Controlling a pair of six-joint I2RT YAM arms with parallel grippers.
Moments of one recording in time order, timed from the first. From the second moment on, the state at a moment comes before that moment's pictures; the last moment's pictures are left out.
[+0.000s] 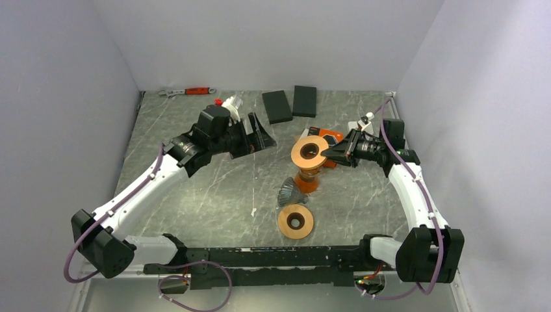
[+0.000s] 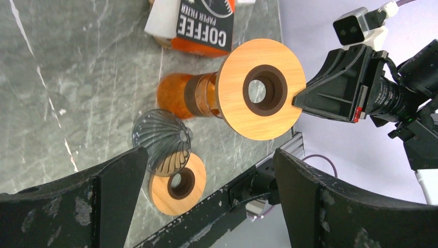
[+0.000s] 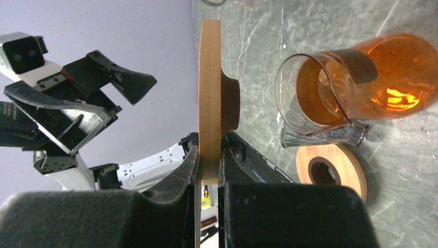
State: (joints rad) left arm -0.64 1.26 1.27 -0.50 0.18 -0.81; right arm -0.04 1.17 0.94 -0.50 -0.96 0.76
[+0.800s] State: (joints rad) left arm -0.64 1.29 1.12 -0.36 0.33 -0.97; right arm -0.06 1.21 0.78 -0.42 -0.97 0.72
